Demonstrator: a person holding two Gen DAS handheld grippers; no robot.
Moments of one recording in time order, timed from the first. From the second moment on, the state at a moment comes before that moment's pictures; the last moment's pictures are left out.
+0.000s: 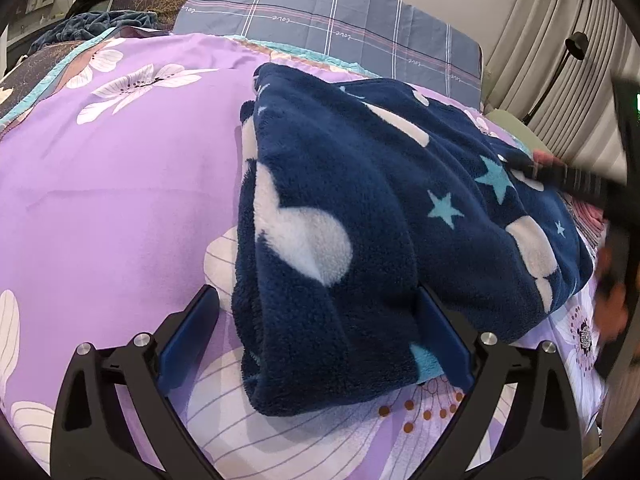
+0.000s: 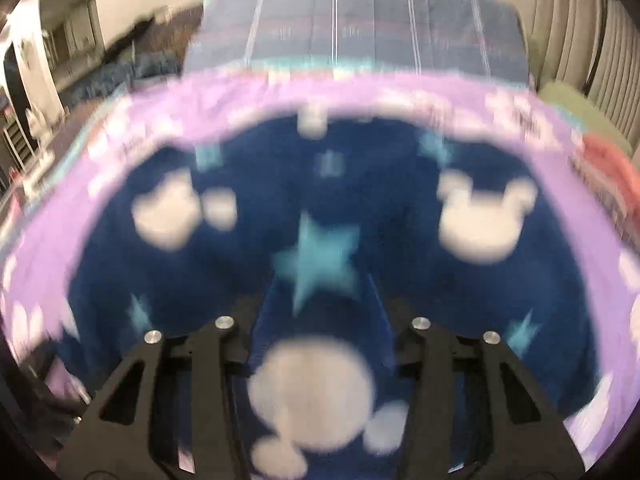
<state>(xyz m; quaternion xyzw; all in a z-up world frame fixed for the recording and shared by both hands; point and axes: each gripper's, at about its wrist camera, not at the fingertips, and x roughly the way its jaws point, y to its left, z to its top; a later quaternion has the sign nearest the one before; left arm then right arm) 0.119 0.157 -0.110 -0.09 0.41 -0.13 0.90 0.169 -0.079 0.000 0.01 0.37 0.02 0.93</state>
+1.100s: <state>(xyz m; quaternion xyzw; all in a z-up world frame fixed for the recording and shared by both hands) 0.123 0.154 -0.112 -0.10 0.41 -0.14 0.90 0.256 -0.104 -0.002 0.01 0.41 0.03 0.91</state>
